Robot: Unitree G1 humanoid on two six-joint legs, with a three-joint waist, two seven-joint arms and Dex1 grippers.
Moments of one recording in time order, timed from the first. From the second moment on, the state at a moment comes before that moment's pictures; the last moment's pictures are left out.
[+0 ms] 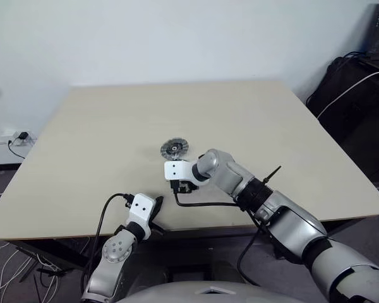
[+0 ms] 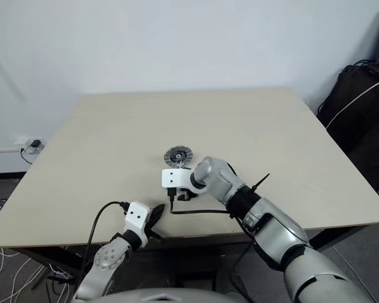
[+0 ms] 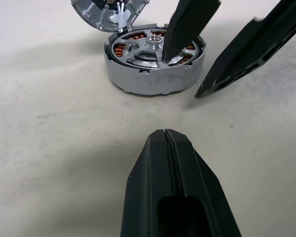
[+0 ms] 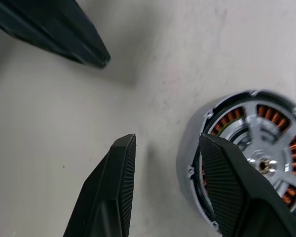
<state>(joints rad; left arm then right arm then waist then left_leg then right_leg) 0.28 0.17 -0.20 -0.03 -0.01 -0.01 -0.33 -0.79 -0.24 0.75 0.47 -0.27 0.40 1.03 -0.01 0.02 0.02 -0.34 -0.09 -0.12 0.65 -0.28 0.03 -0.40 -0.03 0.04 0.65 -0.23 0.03</state>
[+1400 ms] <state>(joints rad) 0.29 0.14 -0.20 -0.02 -0.02 -0.03 -0.33 -0.81 -0.23 0.74 0.59 -0.41 0.32 1.03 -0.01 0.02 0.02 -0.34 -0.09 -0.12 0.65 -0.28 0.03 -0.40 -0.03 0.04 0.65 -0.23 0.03</state>
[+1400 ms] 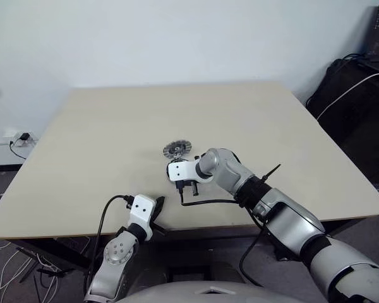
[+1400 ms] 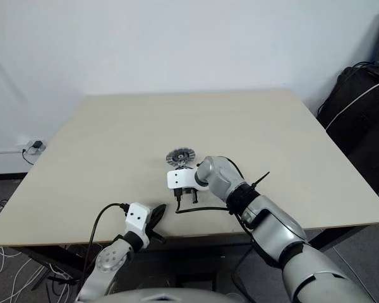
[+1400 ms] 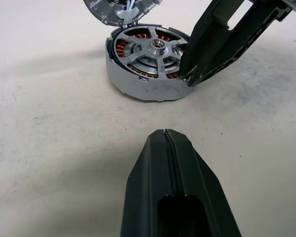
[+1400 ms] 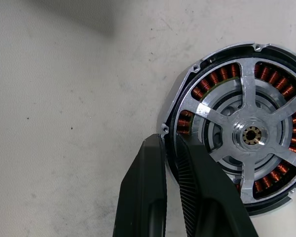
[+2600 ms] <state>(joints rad) 0.26 0.13 -0.22 0.03 -0.03 -0.03 -0.37 -0.29 -0.21 0.20 -0.52 -0.08 1.60 0.72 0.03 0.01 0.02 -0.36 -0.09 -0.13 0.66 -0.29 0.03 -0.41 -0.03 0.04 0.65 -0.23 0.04</state>
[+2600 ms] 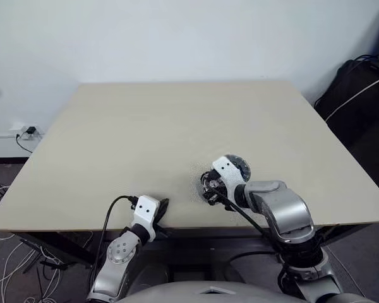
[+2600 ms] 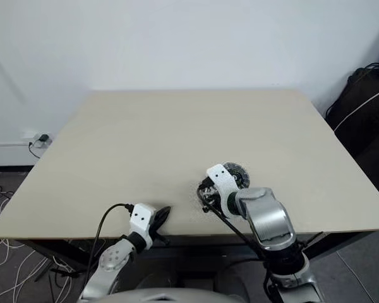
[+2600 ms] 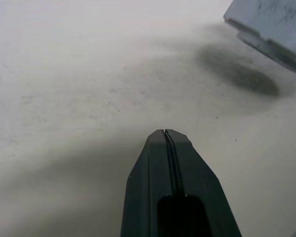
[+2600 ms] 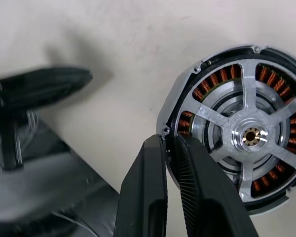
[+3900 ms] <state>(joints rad) 0.26 0.13 -0.21 0.04 -0.03 -0.04 -0.39 -0.46 0.16 -0.12 0.12 0.19 1.30 0.16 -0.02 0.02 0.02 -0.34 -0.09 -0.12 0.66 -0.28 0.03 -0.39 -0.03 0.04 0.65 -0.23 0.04</state>
